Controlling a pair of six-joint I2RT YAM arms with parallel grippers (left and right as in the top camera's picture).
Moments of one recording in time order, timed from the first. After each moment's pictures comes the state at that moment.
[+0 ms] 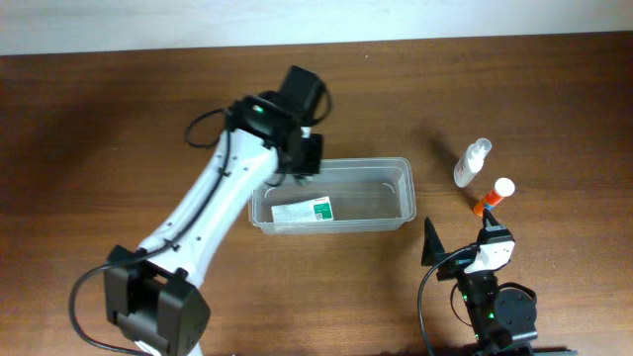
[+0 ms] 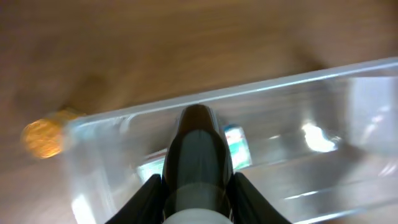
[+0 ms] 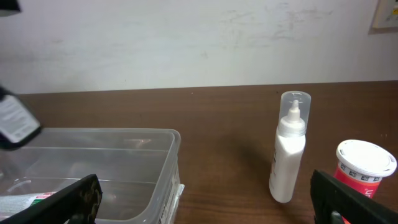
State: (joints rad) left arm -0.54 1.86 1.75 -1.13 -0.02 -0.36; right arm 0.13 0.01 0.01 -0.07 0.00 0.09
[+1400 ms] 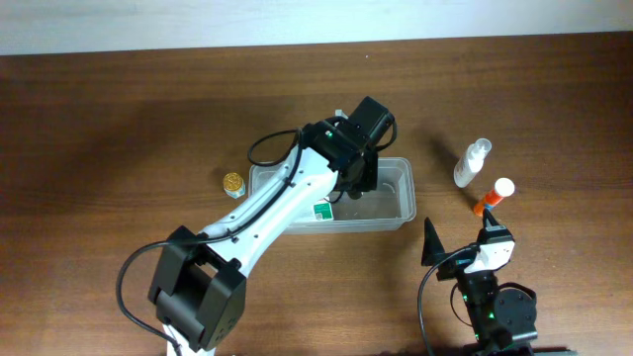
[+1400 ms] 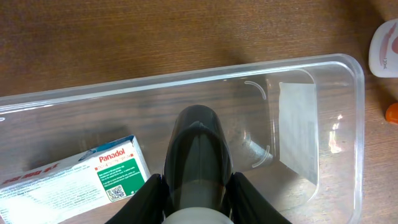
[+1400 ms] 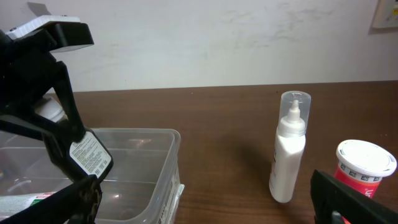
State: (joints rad) left arm -0.73 1.99 1.75 -0.98 -0.03 -0.61; right arm 0.13 0.01 0.01 -0.07 0.00 0.09
